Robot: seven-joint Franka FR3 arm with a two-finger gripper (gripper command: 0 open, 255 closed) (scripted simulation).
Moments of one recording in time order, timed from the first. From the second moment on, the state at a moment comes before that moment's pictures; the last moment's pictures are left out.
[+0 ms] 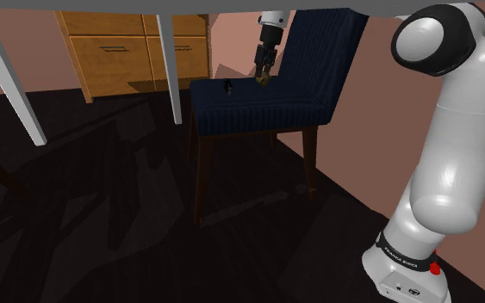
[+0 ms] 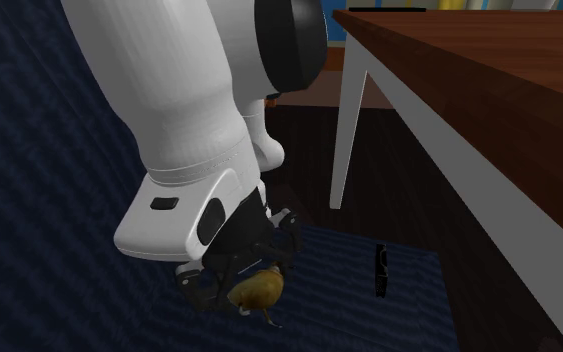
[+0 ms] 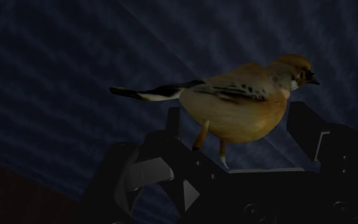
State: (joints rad) arm -0.03 0.15 -0.29 -1.37 0.25 1.53 -0.49
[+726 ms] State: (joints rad) arm -0.04 0.20 -0.30 -1.21 0.26 1.42 -0.48
